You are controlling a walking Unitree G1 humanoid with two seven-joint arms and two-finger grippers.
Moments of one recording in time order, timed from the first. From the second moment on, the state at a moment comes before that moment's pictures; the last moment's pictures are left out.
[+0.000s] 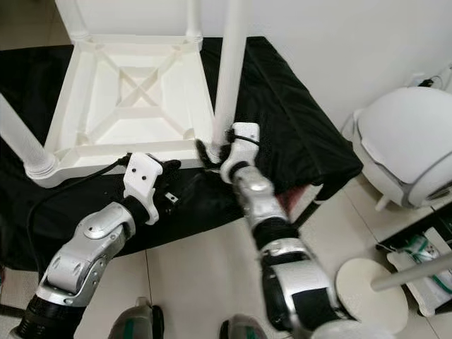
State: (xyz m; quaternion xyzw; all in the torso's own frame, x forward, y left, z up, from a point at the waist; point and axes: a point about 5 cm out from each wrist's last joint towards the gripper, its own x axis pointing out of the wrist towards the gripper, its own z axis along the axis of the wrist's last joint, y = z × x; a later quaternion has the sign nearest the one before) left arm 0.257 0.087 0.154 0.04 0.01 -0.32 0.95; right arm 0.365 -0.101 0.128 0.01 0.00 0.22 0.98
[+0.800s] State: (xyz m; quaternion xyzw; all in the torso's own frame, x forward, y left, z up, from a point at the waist) left arm 0.263 0.092 0.161 0.04 -0.01 -0.31 0.95; right arm 0.380 -0.114 0.149 -0.04 0.02 0.39 0.92
